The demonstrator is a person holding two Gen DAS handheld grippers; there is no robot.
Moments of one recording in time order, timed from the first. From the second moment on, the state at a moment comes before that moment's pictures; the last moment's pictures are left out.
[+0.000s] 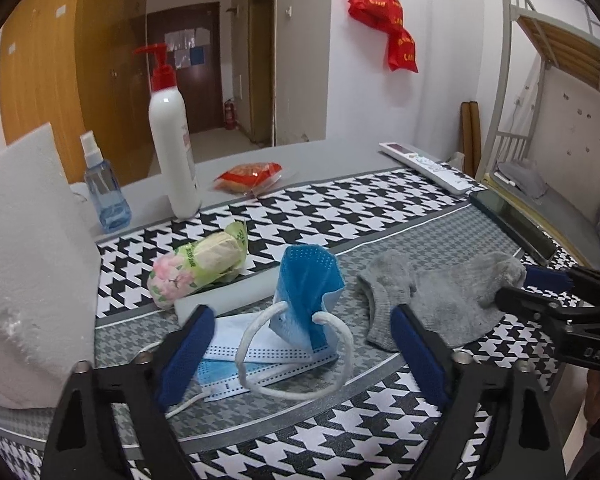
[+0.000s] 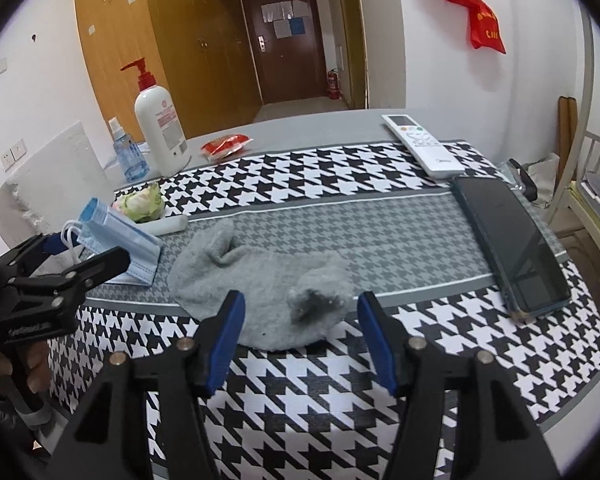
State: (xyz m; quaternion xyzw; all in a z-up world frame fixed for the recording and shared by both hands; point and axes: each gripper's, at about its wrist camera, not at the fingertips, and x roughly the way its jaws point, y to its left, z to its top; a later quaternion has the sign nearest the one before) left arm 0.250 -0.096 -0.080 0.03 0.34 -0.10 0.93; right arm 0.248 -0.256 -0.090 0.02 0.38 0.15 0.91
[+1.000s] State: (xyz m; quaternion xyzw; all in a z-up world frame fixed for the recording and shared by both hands) left arm 0.242 -0.081 -0.081 -0.01 0.33 -0.12 0.93; right arm 0.280 -0.200 -0.102 -0.08 0.41 0.21 0.88
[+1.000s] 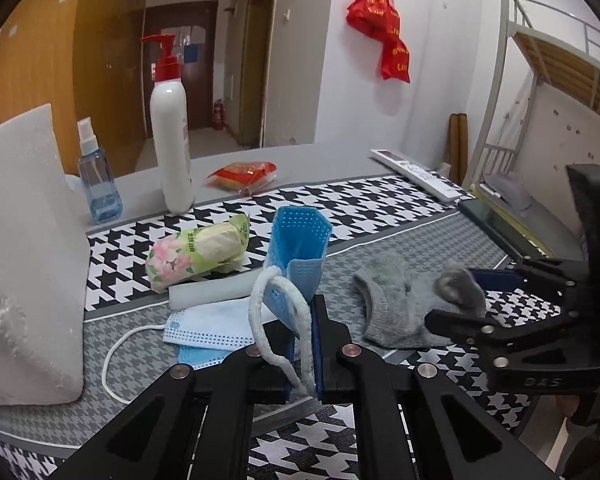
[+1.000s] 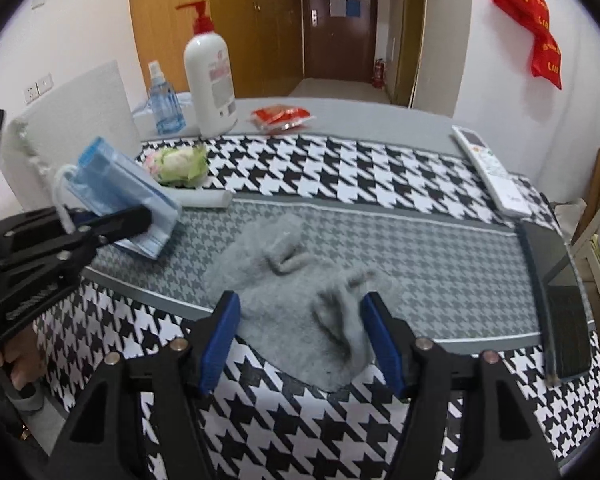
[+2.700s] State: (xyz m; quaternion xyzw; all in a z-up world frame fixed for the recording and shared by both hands) left arm 0.177 -0.060 -0.010 0.03 0.23 -0.11 0.97; right arm 0.221 -0.213 -0.031 0.00 0.28 0.25 0.93
